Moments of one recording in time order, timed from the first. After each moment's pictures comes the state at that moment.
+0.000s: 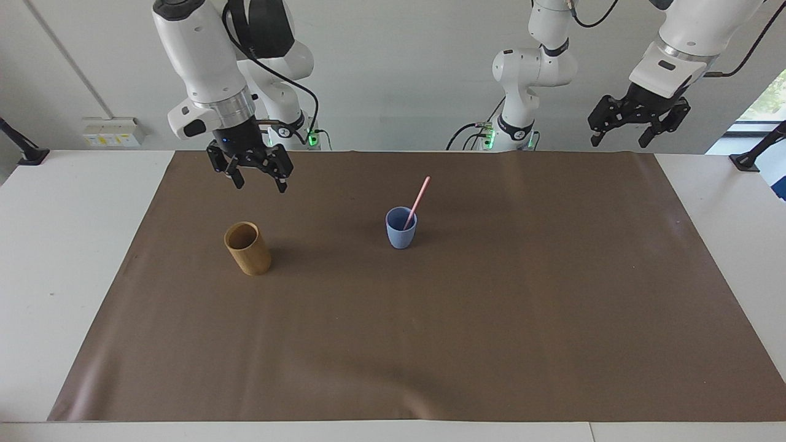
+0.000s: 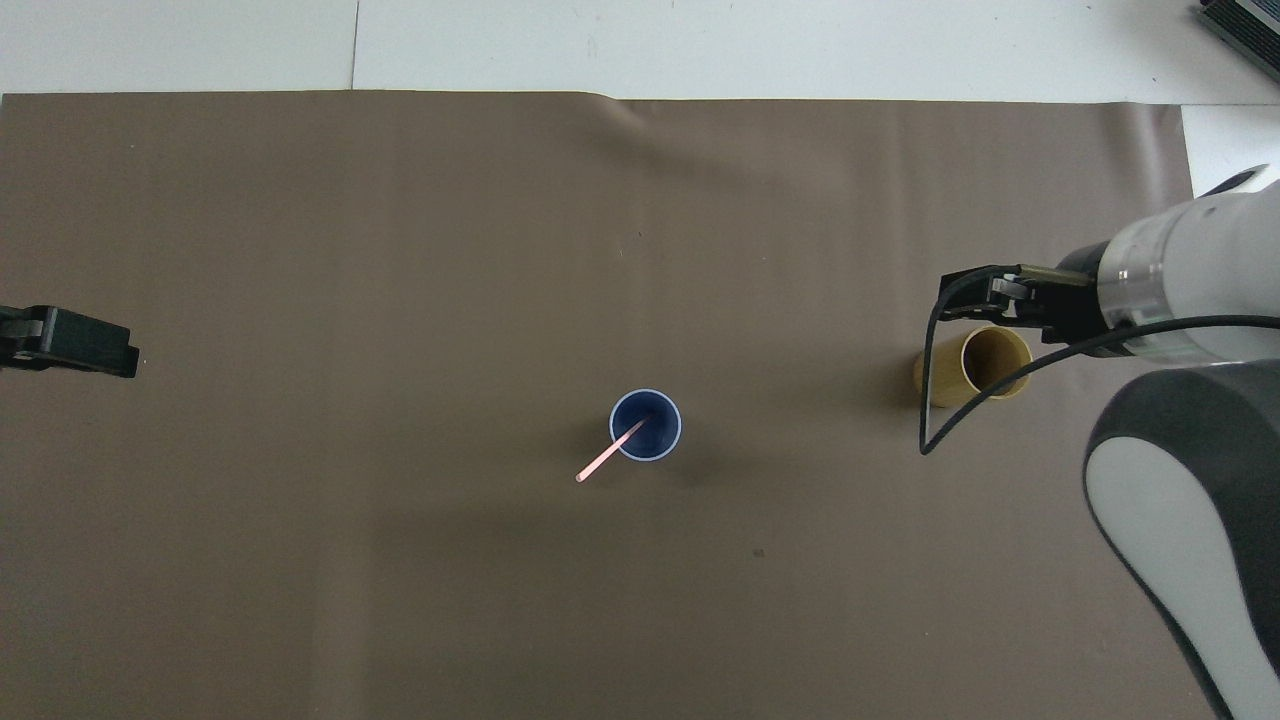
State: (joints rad) left arm -0.12 -0.04 0.02 -1.49 0.01 1.41 0.00; right arm 0.12 -0.05 -0.01 -1.74 0.06 1.79 0.27
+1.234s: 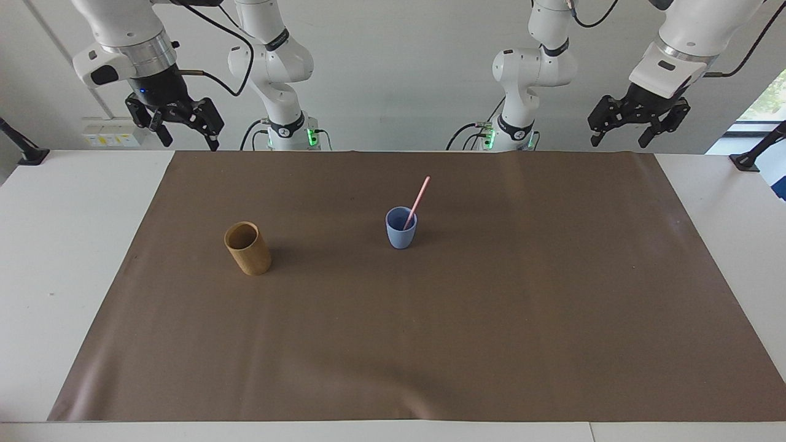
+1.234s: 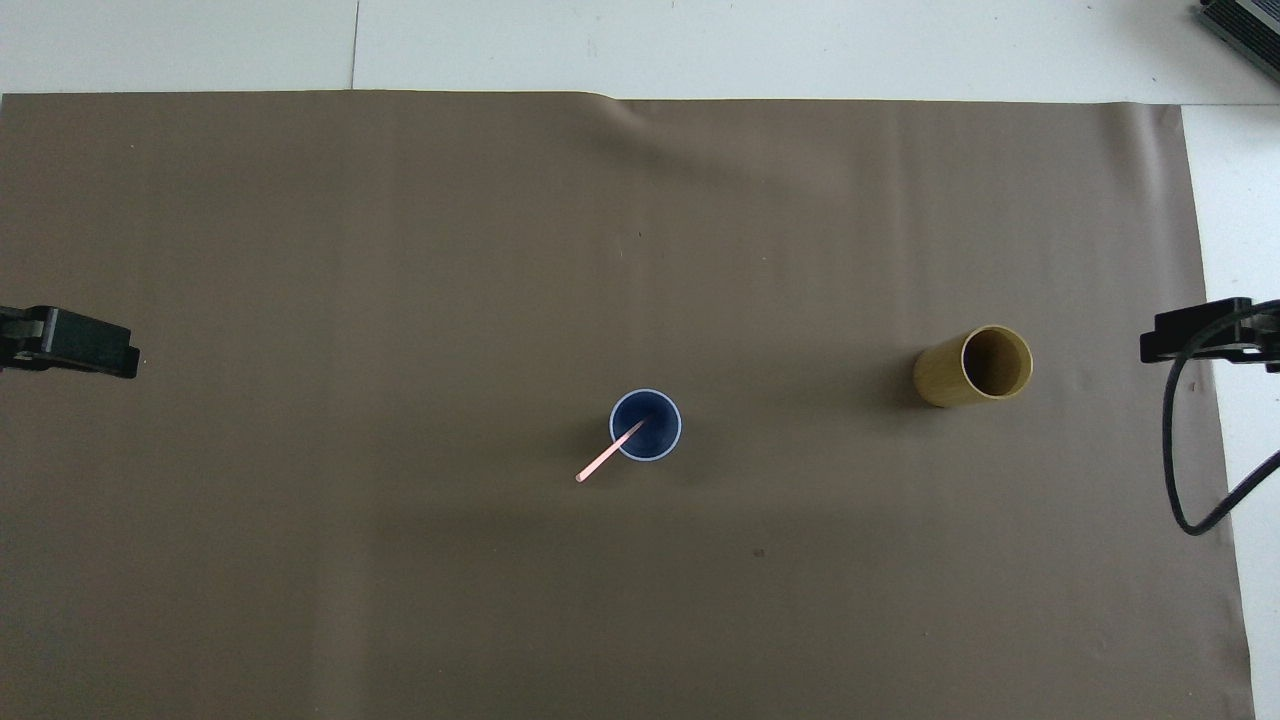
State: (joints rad) left arm -0.12 -0.04 0.02 -1.49 0.01 1.41 0.00; right arm -0.01 -0.07 -0.02 -1.57 0.00 1.51 0.04
